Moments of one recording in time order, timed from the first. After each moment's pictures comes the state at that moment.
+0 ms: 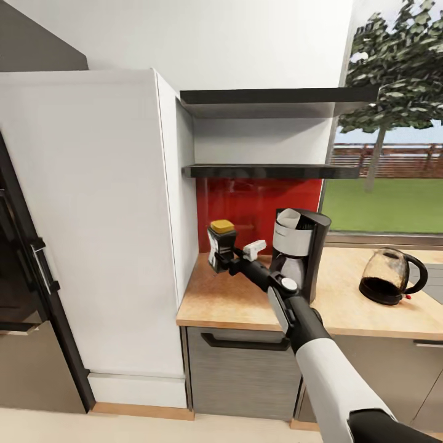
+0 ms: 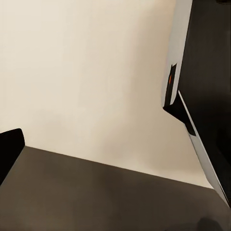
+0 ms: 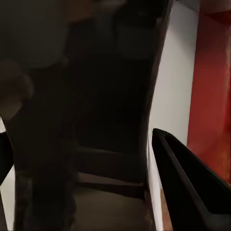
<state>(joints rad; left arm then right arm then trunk) 0.15 0.14 -0.01 0.01 0.09 -0.16 0.06 -0.82 0.17 0.00 -0.85 0.01 -0.04 0.59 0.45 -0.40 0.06</state>
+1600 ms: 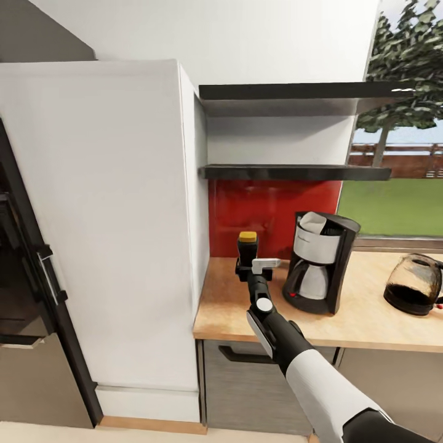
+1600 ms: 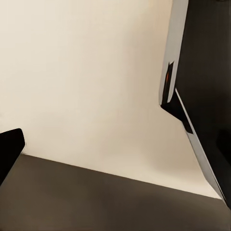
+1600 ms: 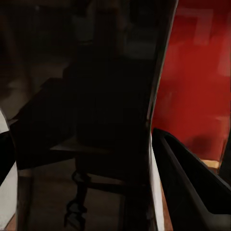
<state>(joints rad) 0.15 0.14 -0.01 0.01 0.09 -0.16 0.06 -0.79 0.17 0.33 -0.71 -0.03 -0.16 -0.38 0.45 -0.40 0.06</state>
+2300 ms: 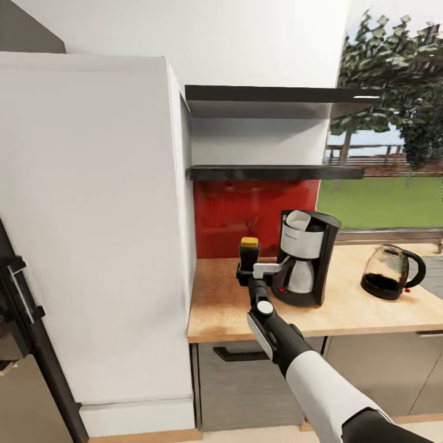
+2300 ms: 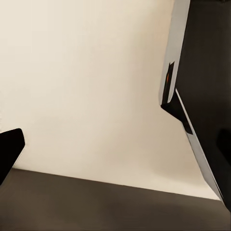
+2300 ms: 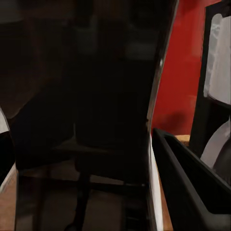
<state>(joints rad) 0.15 0.14 -0.01 0.01 0.09 -0.15 0.06 -0.79 0.17 0.33 -0.67 -0.10 -0.16 -0.38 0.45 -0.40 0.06</state>
